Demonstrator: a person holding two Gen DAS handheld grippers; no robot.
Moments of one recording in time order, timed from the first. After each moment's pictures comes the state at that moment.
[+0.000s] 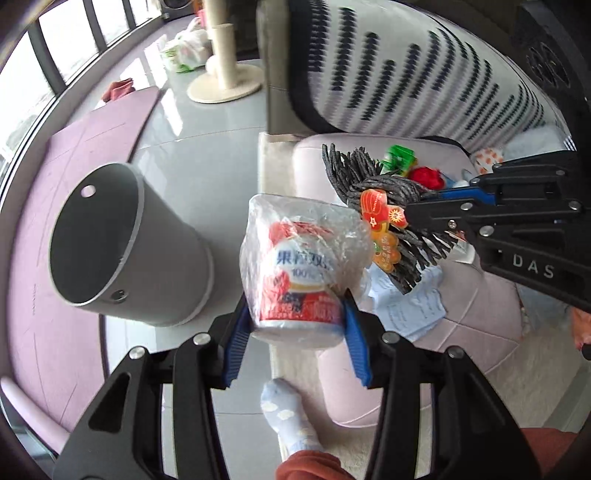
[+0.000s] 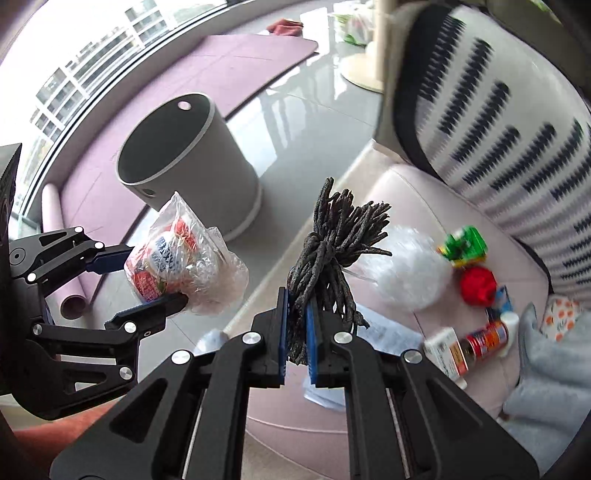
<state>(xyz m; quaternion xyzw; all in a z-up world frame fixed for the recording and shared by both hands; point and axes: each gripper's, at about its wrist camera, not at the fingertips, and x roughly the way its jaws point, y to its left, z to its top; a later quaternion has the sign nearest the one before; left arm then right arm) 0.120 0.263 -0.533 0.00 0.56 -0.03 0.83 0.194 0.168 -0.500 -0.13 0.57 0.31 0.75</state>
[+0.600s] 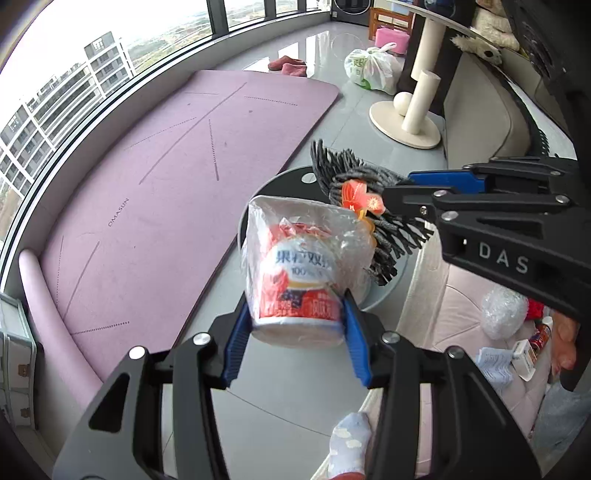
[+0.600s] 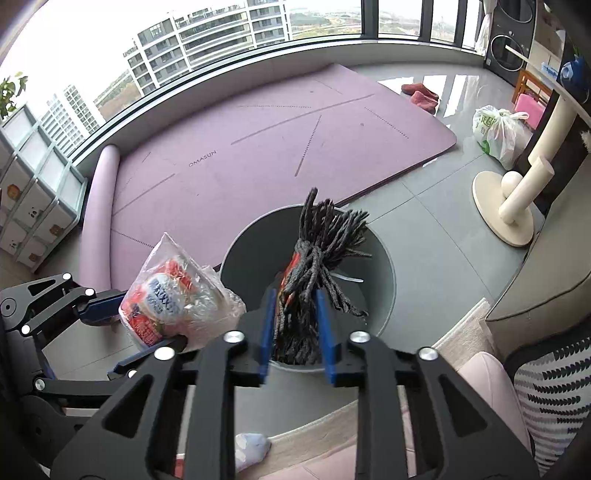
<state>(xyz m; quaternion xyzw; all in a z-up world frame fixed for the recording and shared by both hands) 0.103 0.494 -0.490 -0.12 0.52 0.21 0.82 0.235 0.454 -0.463 -0.21 0.47 0.48 0.71</state>
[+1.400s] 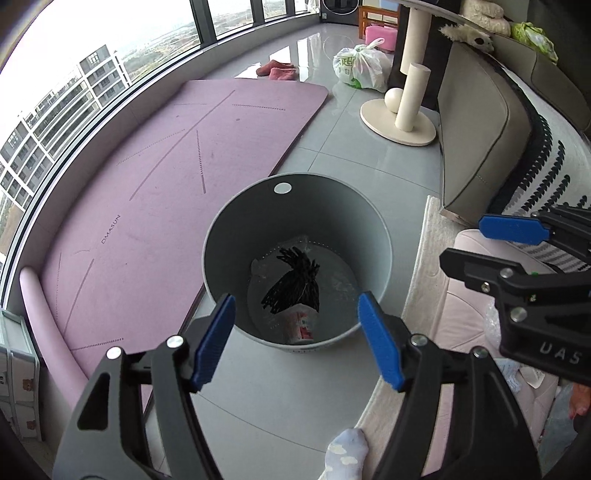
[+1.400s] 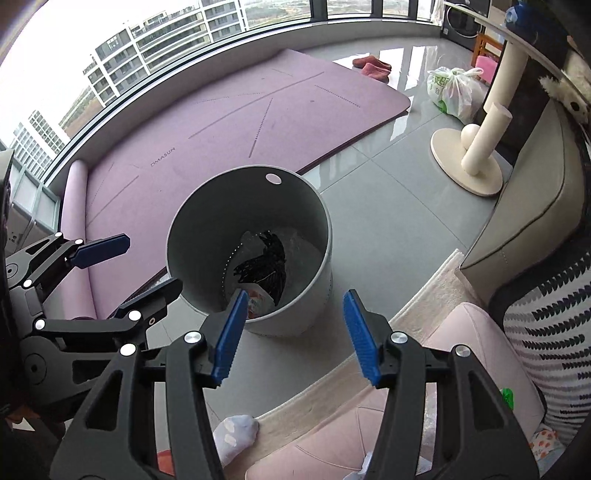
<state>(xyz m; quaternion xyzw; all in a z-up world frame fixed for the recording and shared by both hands) 0.142 0.451 -0.504 -0.09 0.52 0.20 0.83 0.252 0.368 -0.482 -0.18 0.51 0.41 0.74</state>
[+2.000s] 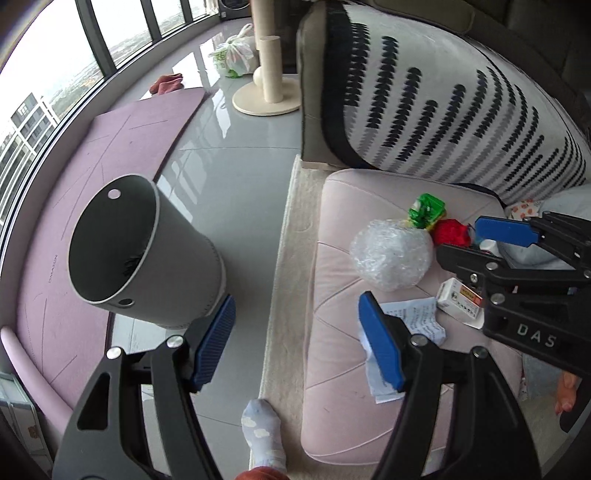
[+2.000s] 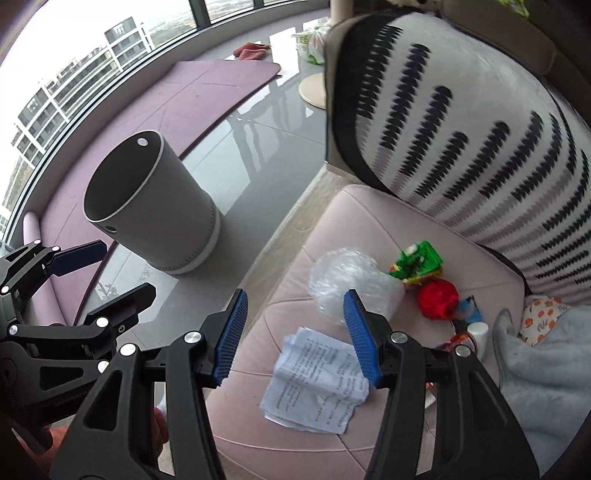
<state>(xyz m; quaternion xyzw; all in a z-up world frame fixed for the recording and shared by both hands) 0.164 0.201 -0.520 -0.02 0.54 0.05 0.84 0.229 0.080 -0.505 -0.11 0.55 0.24 0.79</state>
